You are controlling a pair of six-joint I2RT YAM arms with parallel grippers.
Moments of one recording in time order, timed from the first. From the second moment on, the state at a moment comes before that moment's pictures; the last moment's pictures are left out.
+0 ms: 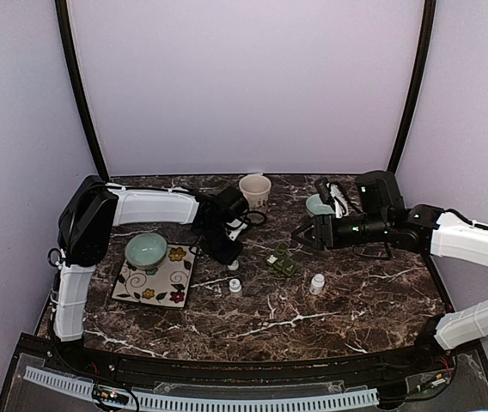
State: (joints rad) left arm -0.80 2.18 1.65 -0.77 0.03 -0.14; right arm 0.74 1.18 0.85 -0.24 -0.32 0.50
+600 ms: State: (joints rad) left arm -0.77 2.11 1.54 -0.64 0.11 -0.17; right arm 0.74 1.17 0.86 -0.26 -0.28 0.50
